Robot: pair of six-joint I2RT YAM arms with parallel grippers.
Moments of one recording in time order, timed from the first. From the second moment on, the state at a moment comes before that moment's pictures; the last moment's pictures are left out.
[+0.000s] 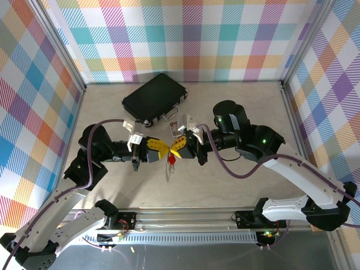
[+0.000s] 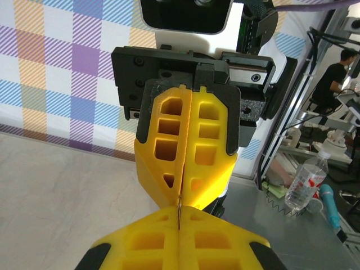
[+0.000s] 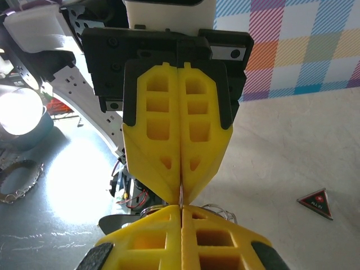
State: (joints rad) left arm -0.60 0.78 0.94 -0.15 0.91 -0.21; right arm 0.97 1.22 1.50 -0.71 -0.59 -0.15
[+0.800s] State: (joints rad) left arm -0.60 0.76 0.91 0.02 0.90 -0.33; right arm 0.97 1.19 1.45 -0.59 -0.65 -0.09
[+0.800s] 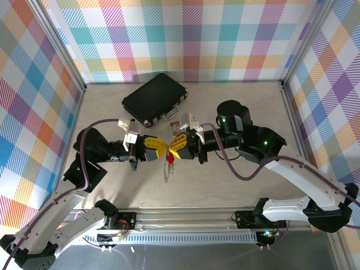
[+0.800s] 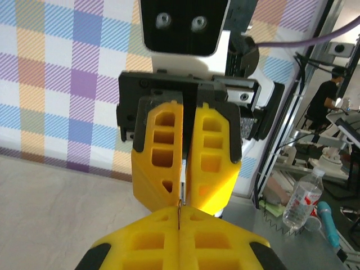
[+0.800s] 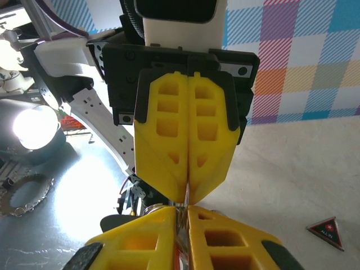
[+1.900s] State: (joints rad) left arm -0.61 0.73 0.86 0.16 0.89 -0.45; right arm 0.97 1.16 1.39 -0.47 -0.66 0.03
